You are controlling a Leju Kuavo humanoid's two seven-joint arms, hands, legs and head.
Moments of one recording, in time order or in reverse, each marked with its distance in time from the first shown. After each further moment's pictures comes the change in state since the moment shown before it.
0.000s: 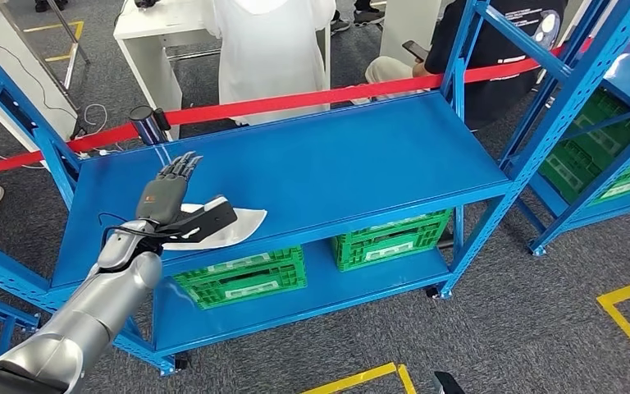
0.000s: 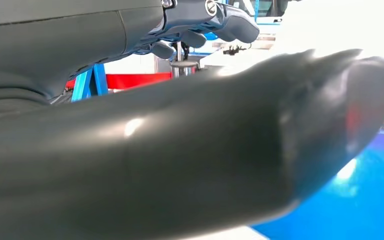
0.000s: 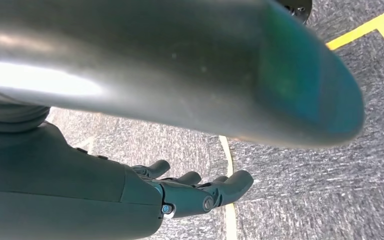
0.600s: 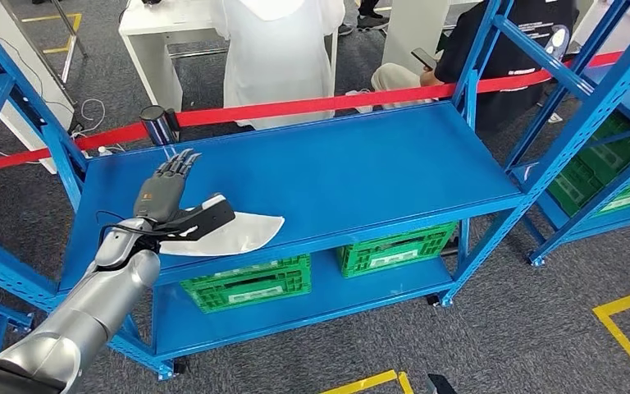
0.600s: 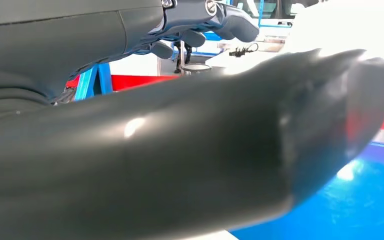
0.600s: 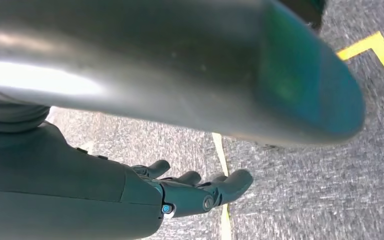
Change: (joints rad) left arm -0.008 -0.004 0.000 -0.007 -0.008 0.000 0.003; right arm 0.000 0.003 0.000 0.000 -0.006 -0.001 0.000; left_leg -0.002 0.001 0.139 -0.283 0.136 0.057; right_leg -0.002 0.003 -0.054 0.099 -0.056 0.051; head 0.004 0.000
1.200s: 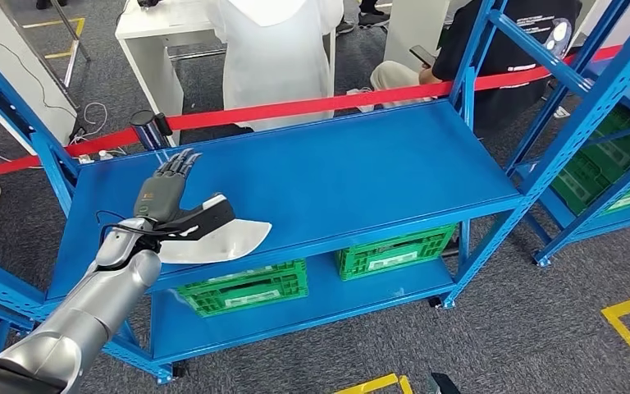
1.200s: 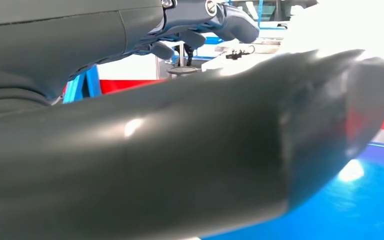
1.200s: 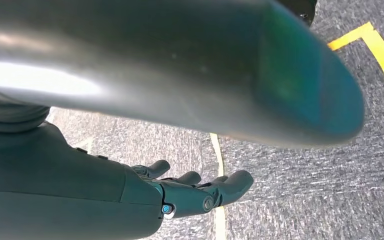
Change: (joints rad) left arm 0.003 0.006 0.001 -0.005 -0.007 0.007 0.003; right arm -0.001 0.001 0.004 0.000 0.002 -0.001 0.001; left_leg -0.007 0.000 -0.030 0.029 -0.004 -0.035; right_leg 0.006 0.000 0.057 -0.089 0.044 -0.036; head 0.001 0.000
